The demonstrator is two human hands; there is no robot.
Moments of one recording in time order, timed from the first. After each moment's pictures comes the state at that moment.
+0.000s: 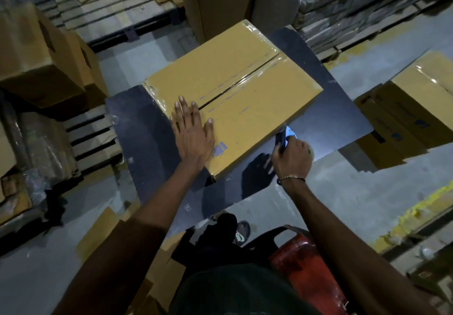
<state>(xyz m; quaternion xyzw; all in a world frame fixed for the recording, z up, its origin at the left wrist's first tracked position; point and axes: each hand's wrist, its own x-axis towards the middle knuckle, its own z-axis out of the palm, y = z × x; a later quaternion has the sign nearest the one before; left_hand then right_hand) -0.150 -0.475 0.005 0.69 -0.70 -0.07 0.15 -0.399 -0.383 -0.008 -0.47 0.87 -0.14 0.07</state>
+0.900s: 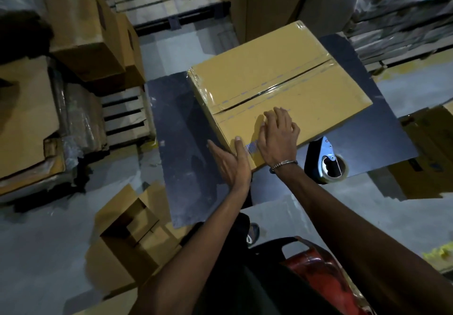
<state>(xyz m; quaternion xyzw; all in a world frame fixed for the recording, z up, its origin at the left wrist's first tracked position) -0.185 -0.393 0.001 0.77 -0.29 -0.38 0.42 -0.294 -0.446 0.009 -0.68 0.71 -0.18 0.04</state>
